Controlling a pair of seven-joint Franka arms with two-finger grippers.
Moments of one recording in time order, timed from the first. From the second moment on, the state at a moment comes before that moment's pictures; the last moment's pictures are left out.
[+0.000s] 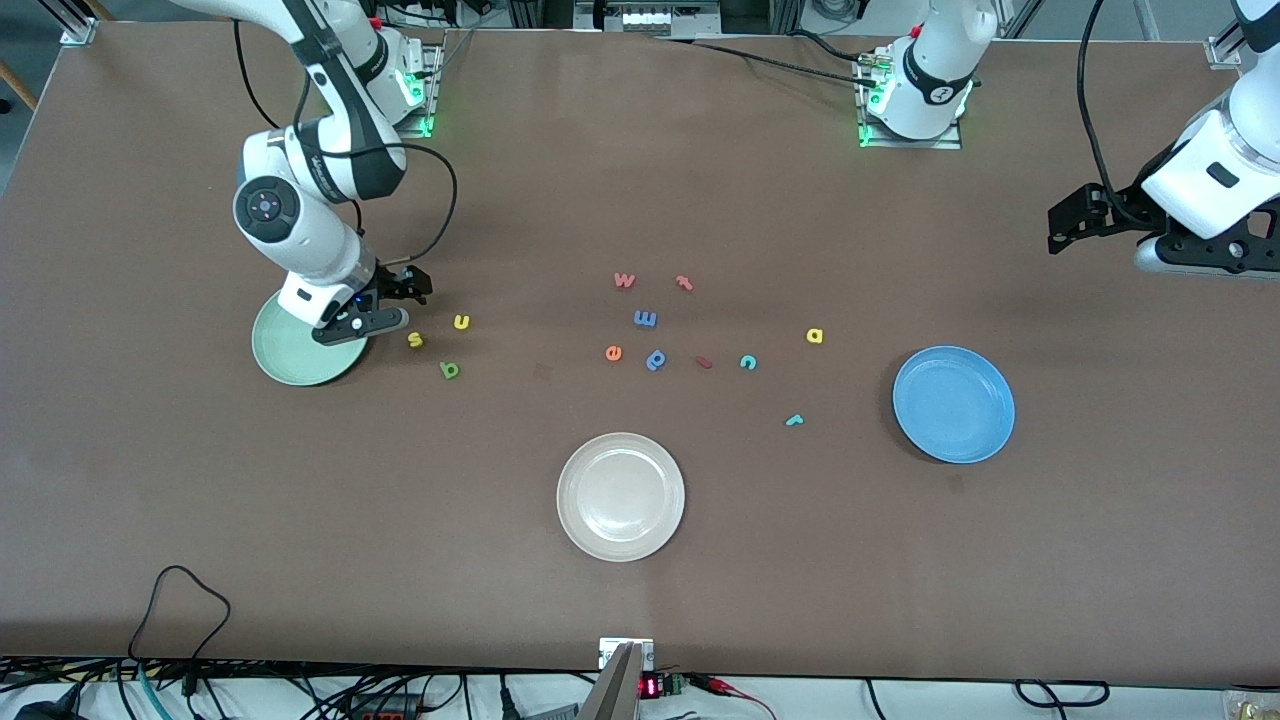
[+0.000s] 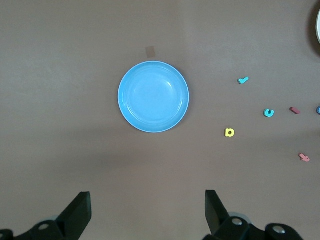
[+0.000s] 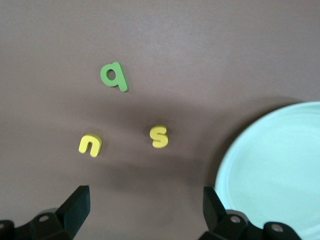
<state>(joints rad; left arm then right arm) 0.02 -0.02 -0.08 -1.66 0.02 1.59 0.00 0.22 0.20 0.05 -2.32 0.01 2.44 0.00</state>
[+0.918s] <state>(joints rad) -0.11 0.34 -0.10 -1.67 0.01 1.82 0.06 0.21 0.34 0.03 -2.26 0.00 2.53 -0.10</state>
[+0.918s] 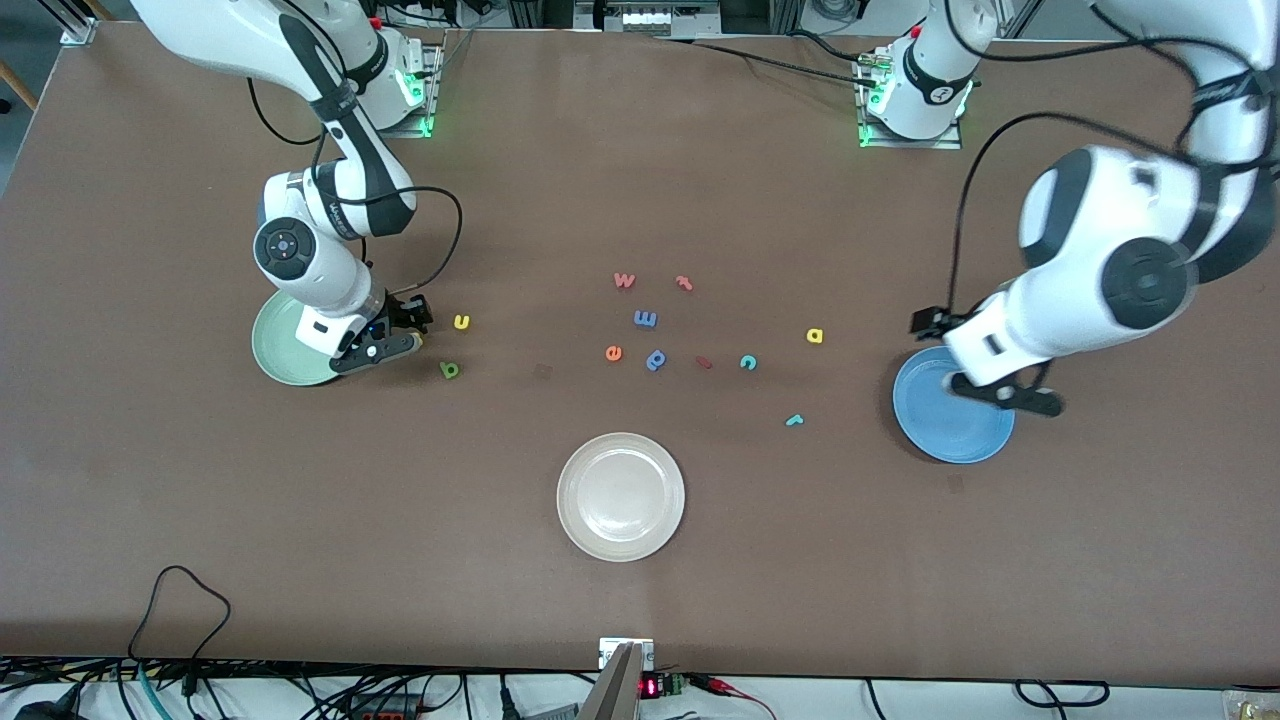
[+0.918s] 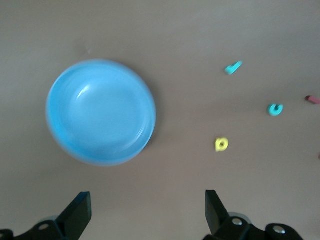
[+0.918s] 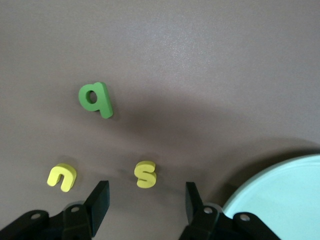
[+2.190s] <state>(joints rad) -0.30 0.73 -0.09 -1.67 0.01 2.41 0.28 0.22 0.40 0.03 -2.25 0.00 2.60 -0.11</state>
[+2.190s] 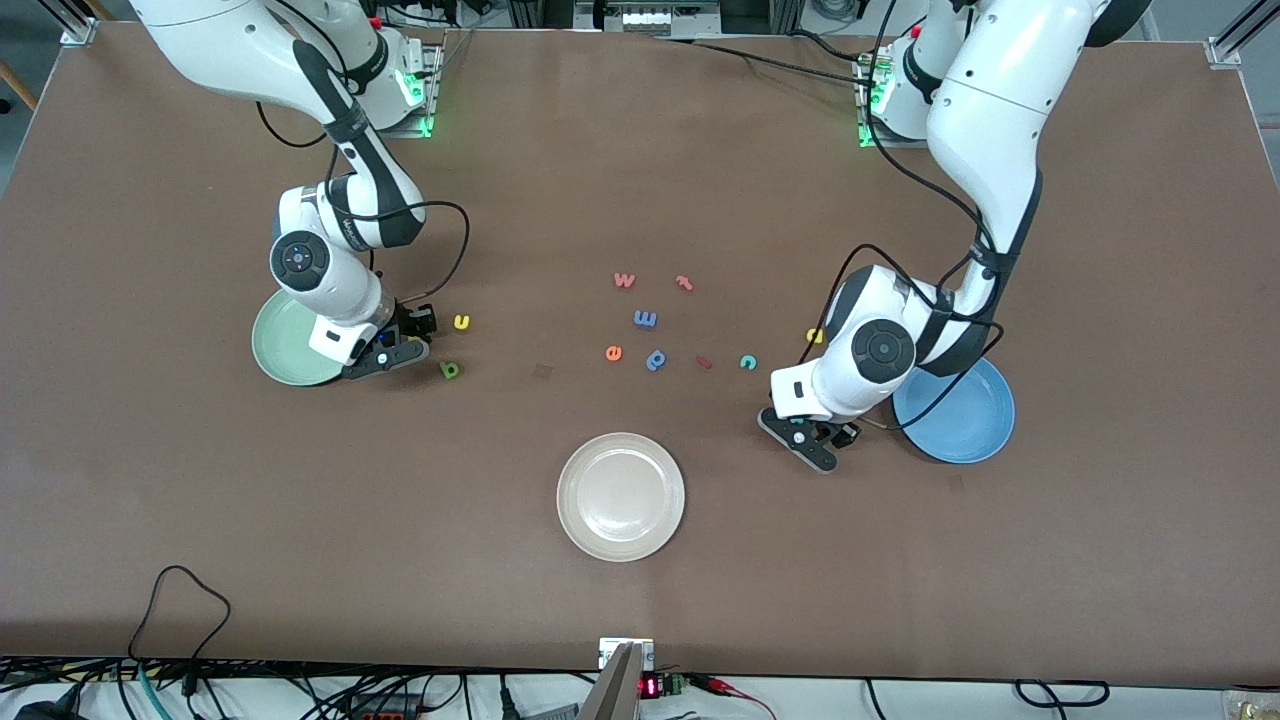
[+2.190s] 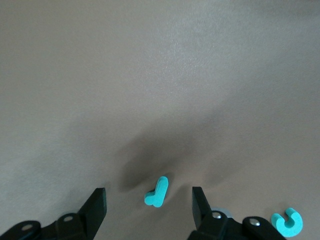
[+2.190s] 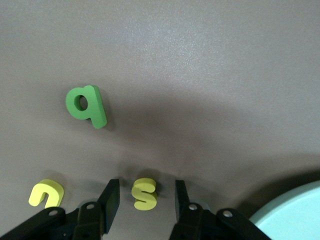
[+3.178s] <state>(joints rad) -0.29 0.73 -0.08 -1.65 0.01 2.39 0.29 0.22 0.41 0.03 -2.24 0.00 2.61 -0.11</state>
